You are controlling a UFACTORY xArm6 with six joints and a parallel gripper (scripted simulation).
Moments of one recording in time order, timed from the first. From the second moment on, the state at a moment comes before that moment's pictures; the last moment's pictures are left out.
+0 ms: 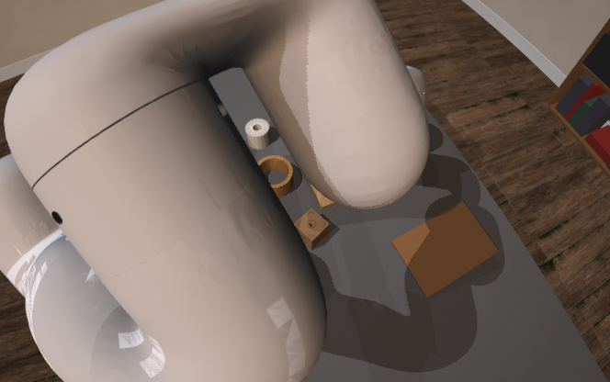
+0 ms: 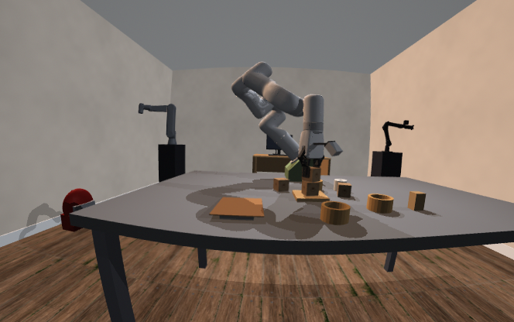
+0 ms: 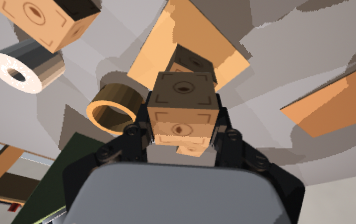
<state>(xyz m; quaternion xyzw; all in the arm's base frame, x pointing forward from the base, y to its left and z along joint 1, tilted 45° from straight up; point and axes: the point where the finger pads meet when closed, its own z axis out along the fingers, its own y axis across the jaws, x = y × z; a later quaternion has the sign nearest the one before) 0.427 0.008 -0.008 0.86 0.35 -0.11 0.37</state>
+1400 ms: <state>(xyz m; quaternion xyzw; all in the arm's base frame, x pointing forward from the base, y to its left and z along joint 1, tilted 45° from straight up) 0.425 0.012 -0.004 0.86 0.35 -0.11 0.37</state>
